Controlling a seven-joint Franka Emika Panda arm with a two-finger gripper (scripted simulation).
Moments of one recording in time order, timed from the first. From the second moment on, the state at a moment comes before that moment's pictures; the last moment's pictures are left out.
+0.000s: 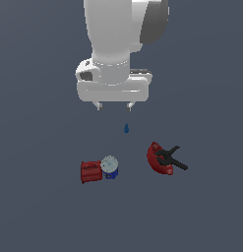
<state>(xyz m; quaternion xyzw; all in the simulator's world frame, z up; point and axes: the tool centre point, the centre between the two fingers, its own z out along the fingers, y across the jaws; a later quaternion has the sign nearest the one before) -0.007 -0.021 0.314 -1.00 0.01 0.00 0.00</state>
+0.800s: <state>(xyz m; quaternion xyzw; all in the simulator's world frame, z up) 0.000 -0.023 0.314 -1.00 0.00 -0.01 0.00</state>
